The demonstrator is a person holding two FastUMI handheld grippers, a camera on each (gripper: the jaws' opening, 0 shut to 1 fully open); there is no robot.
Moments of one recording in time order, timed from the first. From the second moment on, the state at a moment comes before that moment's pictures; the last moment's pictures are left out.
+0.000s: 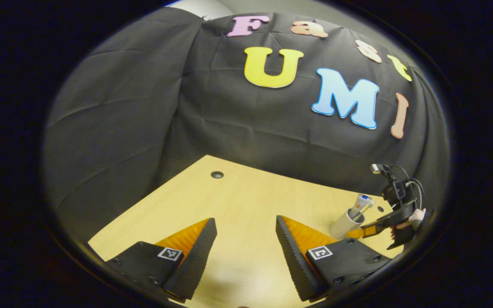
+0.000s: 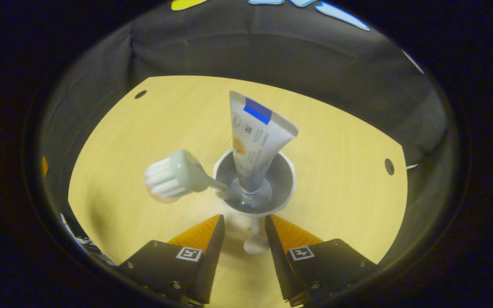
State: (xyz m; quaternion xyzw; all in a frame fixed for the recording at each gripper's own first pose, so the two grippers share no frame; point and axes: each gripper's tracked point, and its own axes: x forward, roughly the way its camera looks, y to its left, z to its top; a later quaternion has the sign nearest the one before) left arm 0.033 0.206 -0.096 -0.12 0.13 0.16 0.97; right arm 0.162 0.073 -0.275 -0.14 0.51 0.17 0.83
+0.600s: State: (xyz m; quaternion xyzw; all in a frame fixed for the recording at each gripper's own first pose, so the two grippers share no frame) left arm 0.021 0.212 -0.107 -0.15 0.13 0.18 0.96; right arm 0.166 0.072 -0.283 -0.09 0.52 0.14 0.84
